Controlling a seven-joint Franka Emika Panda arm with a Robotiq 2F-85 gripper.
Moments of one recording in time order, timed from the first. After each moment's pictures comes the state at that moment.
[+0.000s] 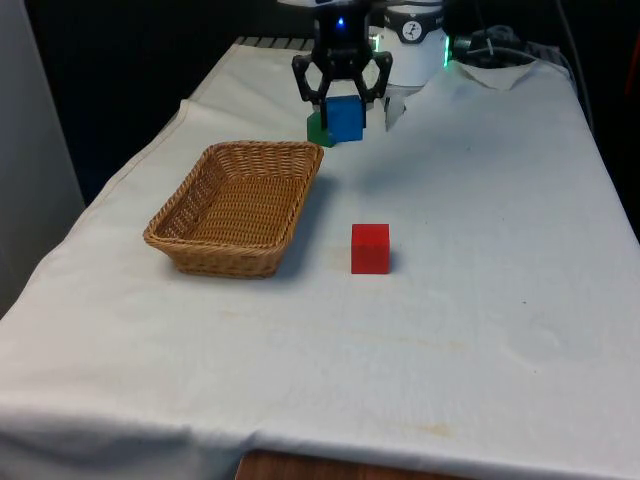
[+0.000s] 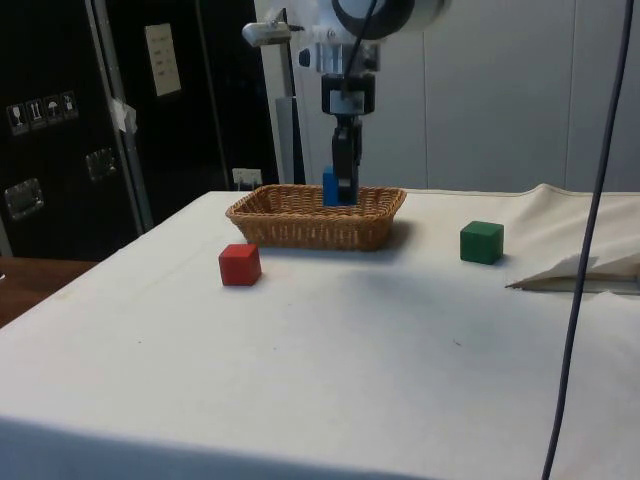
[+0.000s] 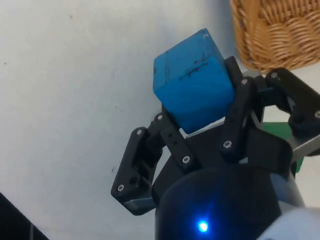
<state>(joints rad) 0.30 0.04 -0.48 -2.50 0.11 2.61 -0.43</state>
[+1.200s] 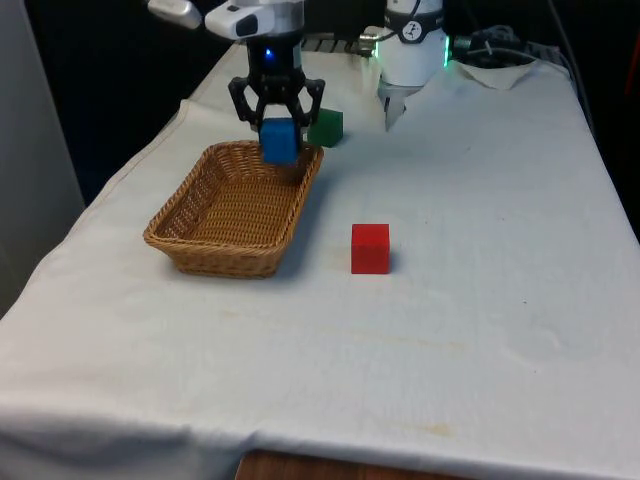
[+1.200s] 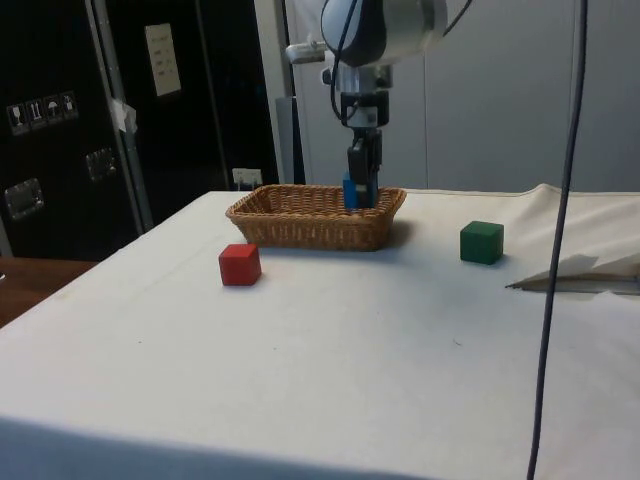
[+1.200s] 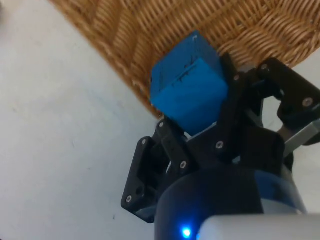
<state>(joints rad) 0.28 0.25 -0.63 -2.39 0.31 2.62 -0.63</state>
